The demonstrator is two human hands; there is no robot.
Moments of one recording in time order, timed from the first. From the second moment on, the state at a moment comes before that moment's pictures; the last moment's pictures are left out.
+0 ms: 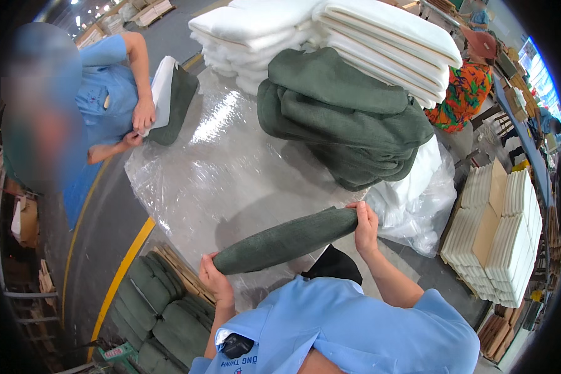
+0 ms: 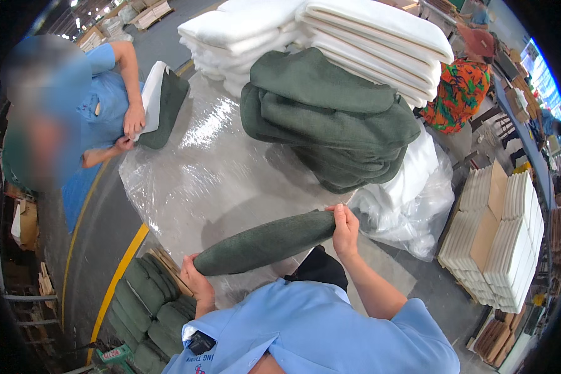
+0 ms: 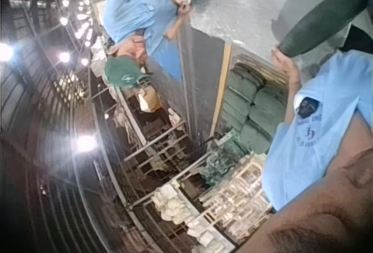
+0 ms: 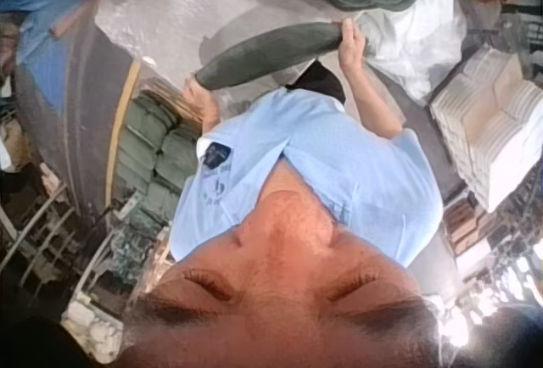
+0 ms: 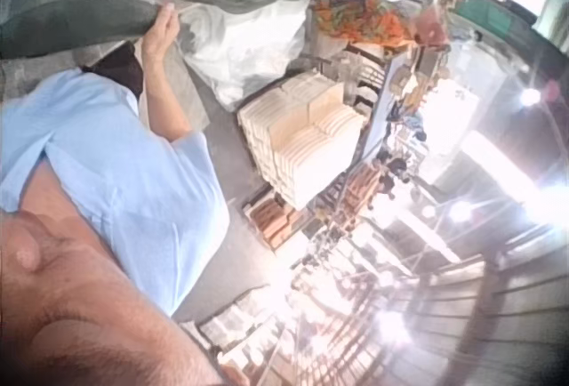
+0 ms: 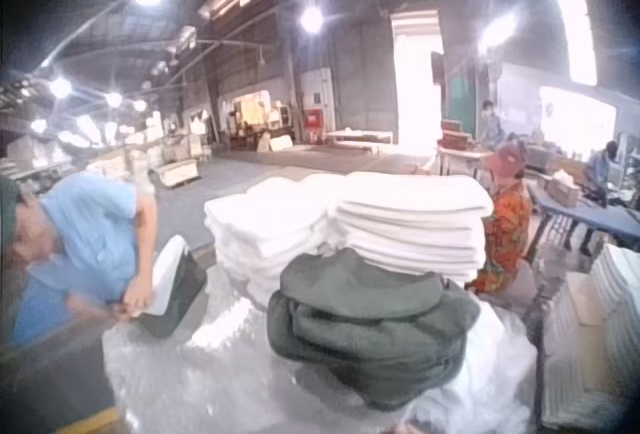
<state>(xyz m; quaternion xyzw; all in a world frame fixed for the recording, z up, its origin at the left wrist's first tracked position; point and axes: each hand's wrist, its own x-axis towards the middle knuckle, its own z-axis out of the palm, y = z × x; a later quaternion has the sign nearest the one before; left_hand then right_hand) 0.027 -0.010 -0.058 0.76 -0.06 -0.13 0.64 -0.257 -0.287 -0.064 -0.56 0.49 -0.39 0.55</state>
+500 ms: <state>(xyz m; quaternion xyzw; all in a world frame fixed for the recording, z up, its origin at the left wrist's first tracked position) 0.014 0.053 -0.077 0.71 -0.18 -0.30 0.61 -0.332 -0.301 -0.096 -0.57 0.46 -0.14 0.67</state>
